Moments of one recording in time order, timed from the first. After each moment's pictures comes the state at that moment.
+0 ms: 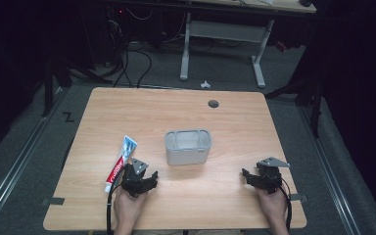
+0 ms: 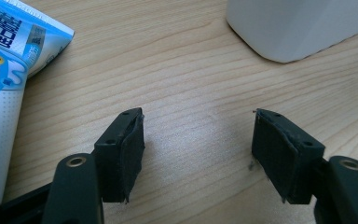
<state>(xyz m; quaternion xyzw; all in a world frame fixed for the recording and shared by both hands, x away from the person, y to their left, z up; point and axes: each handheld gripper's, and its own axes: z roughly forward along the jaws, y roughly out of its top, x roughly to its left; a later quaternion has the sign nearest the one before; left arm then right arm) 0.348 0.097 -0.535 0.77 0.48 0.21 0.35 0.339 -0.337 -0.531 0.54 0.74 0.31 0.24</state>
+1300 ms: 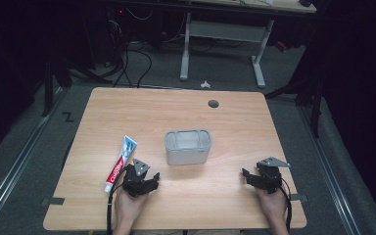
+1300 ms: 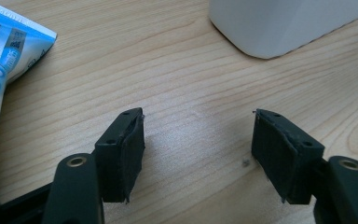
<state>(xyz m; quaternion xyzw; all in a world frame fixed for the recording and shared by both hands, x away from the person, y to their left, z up) 0.346 0.094 -0.535 0.78 0.46 0.20 0.36 0.339 -0.338 -0.530 0.54 0.74 0.31 0.24</state>
